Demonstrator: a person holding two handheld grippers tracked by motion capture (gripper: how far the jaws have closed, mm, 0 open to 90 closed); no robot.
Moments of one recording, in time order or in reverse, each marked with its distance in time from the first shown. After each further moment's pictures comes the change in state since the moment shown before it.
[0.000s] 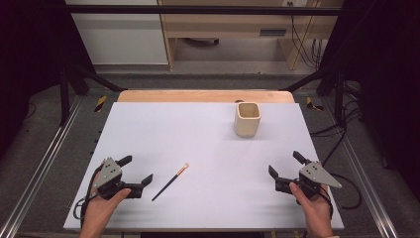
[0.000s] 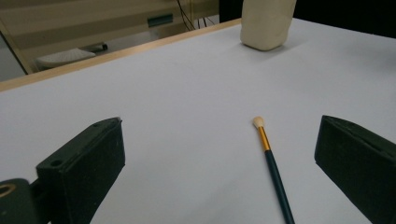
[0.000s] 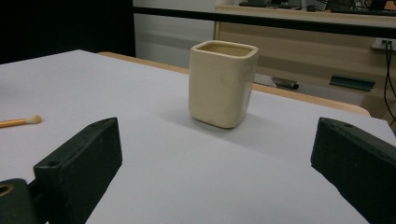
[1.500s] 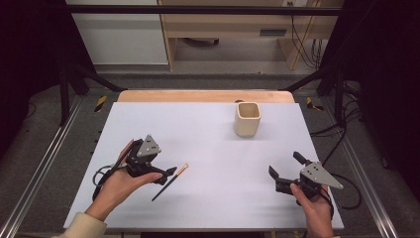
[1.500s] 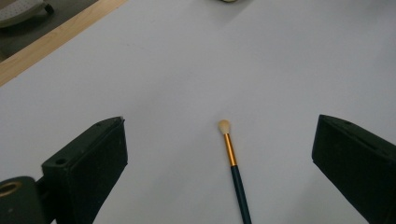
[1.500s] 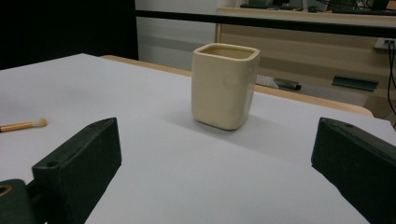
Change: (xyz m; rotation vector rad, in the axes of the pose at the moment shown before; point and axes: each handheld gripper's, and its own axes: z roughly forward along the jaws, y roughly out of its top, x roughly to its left) left arm -0.031 0.089 0.050 0.361 -0.095 0.157; right arm 0.000 0.001 -0.002 -0.008 0.006 0.010
